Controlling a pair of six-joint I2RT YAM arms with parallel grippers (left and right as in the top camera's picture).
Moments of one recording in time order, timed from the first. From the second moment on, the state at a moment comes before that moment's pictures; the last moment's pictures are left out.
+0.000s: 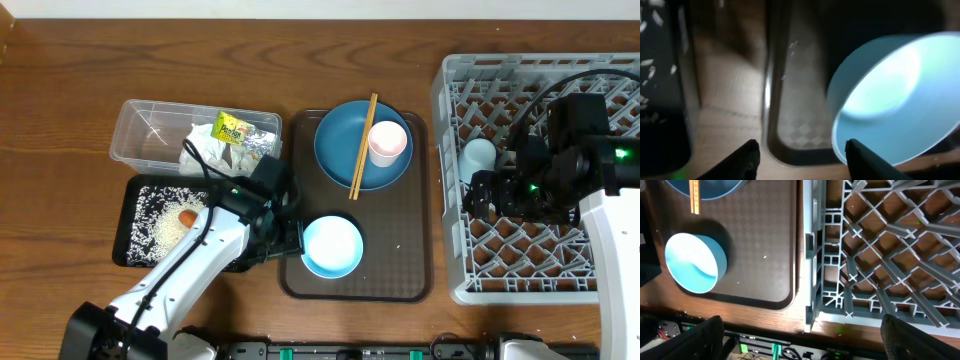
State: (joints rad) left arm -0.45 1.41 0.86 -0.93 0.25 -0.59; right arm -0.03 1.35 1.39 -1.48 -0.24 0.02
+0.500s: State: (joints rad) left arm -0.45 1.41 1.06 -0.90 0.26 -0.59; right arm -0.03 1.35 1.39 -1.48 -0.24 0.02
